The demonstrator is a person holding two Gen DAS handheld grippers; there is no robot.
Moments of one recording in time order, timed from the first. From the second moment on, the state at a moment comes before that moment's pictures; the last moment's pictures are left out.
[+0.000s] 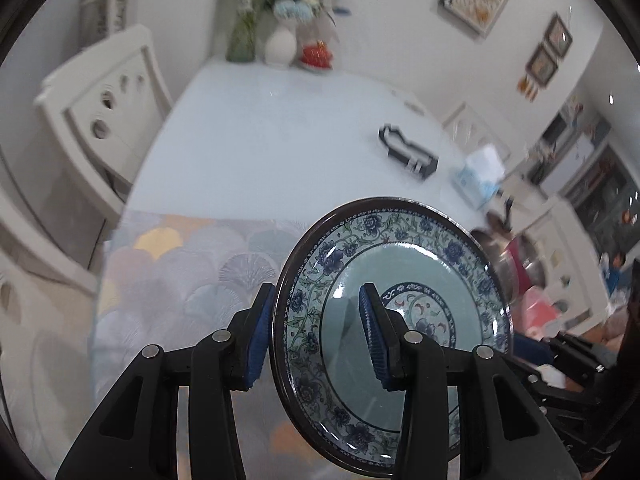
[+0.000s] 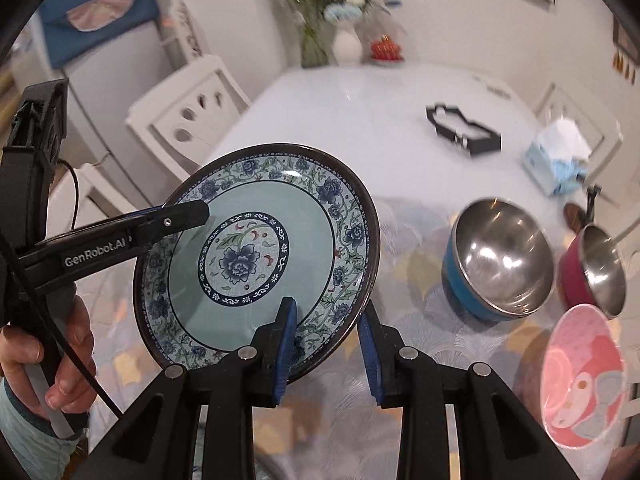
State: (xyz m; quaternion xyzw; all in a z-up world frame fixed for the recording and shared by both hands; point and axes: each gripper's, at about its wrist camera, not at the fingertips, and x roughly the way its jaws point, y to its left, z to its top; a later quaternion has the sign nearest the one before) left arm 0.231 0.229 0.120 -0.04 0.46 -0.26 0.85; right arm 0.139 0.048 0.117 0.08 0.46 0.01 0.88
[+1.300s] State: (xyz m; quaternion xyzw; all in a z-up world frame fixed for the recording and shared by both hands) left arm 0.011 0.309 0.126 -0.10 0.47 -0.17 0.86; right arm -0.050 0.111 0.135 0.03 0.48 0.11 0.87
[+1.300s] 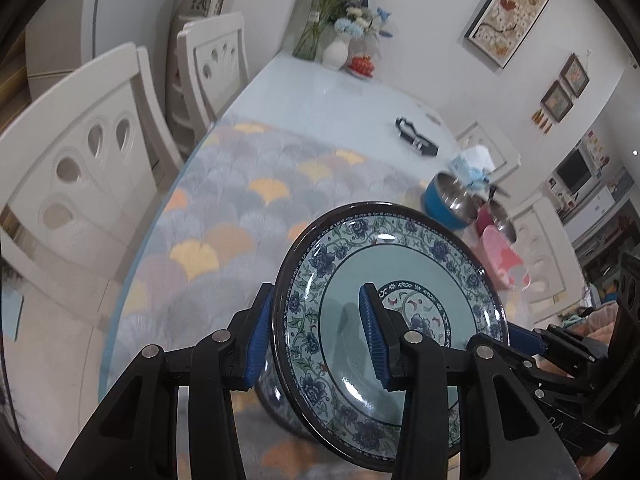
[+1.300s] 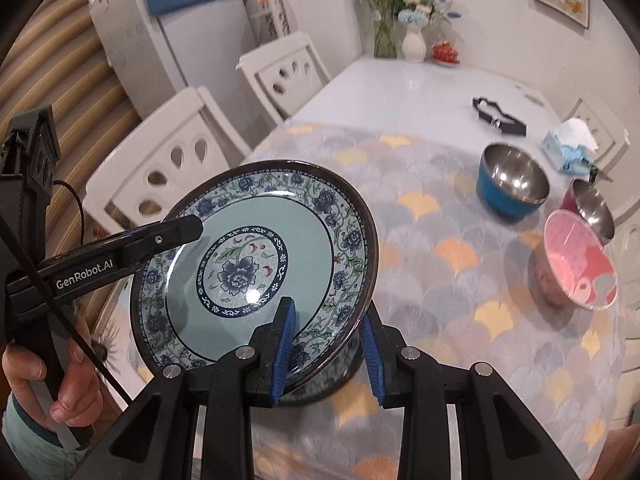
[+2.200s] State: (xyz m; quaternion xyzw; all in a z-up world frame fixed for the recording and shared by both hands) left arm -0.011 0.309 0.067 -0.07 0.52 -0.16 0.84; right arm -0.062 0.123 0.062 0.04 0.55 0.11 0.82
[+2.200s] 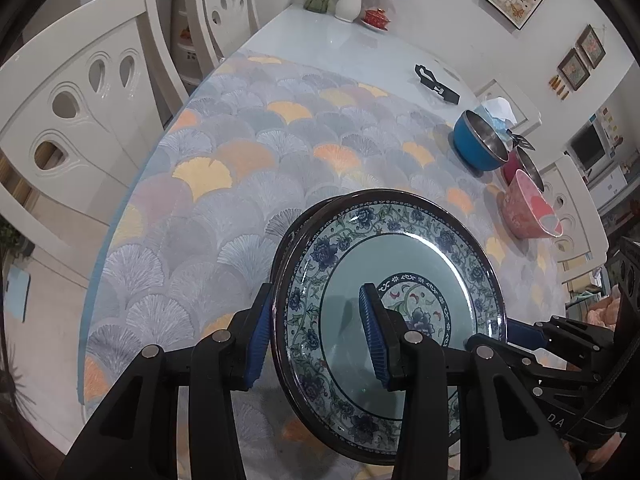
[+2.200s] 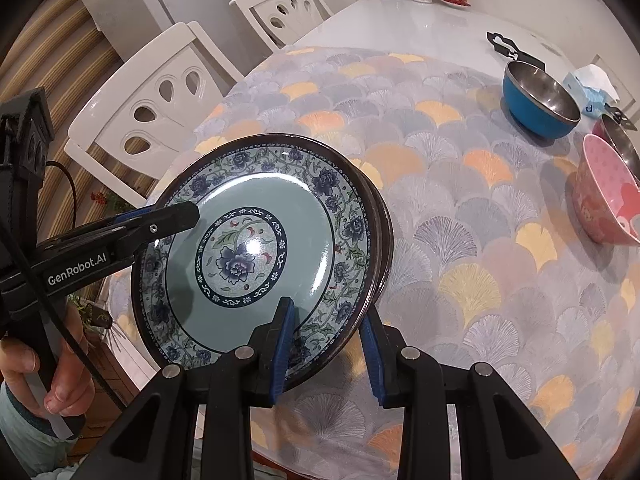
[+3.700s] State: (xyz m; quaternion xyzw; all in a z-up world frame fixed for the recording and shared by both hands) left arm 0.003 0.301 0.052 -0.04 0.53 -0.17 0.83; right arm -0.054 0.116 0.047 0.05 0.57 0.10 0.81
